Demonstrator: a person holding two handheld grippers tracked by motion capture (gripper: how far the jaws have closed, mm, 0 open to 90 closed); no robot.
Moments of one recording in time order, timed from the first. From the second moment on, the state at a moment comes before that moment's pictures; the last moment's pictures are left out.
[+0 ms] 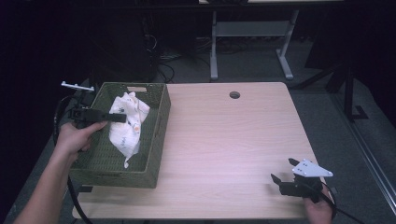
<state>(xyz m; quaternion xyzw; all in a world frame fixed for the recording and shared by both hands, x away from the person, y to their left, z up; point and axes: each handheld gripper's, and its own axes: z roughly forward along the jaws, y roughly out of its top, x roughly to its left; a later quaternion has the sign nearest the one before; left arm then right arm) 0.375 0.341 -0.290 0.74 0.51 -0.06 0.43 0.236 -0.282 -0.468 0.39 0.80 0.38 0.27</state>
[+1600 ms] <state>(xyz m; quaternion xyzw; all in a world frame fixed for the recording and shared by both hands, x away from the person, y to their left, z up) 0.378 0.201 -0.274 0.81 0.40 -0.09 0.43 0.232 -0.287 -0.464 0.39 0.79 0.39 0.27</state>
